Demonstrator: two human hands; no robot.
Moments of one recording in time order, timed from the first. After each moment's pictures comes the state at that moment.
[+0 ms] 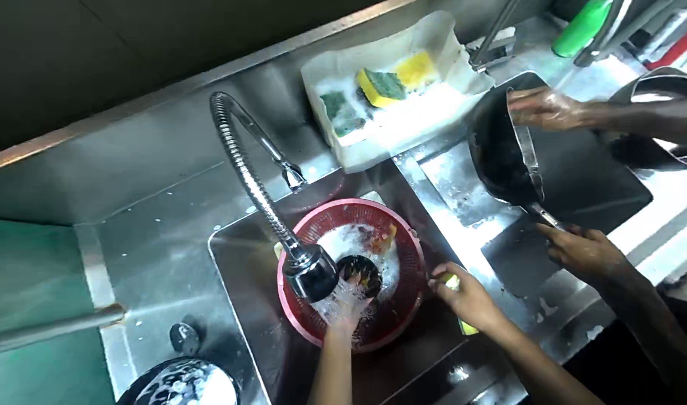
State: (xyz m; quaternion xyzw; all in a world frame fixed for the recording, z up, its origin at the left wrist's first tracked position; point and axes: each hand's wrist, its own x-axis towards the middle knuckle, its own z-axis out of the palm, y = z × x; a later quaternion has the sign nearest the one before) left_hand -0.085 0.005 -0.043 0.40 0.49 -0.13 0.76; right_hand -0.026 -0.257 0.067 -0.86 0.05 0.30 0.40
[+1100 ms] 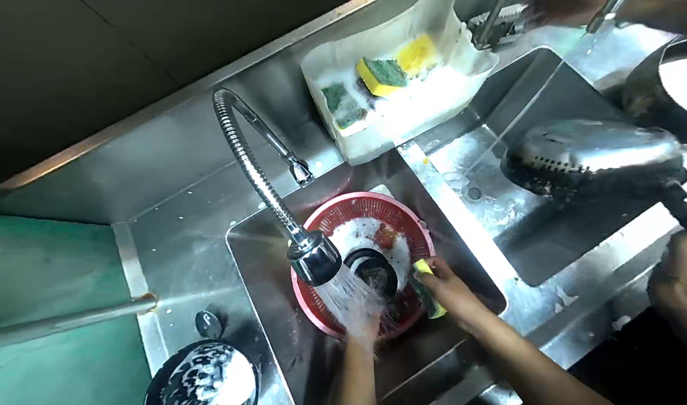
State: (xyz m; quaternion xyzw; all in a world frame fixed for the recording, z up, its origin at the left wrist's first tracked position) left_hand -0.120 -0.021 -0.041 0.34 0.51 -0.03 0.79; right_hand -0.041 -0.204 0.058 -0.67 0.22 0.37 0.61
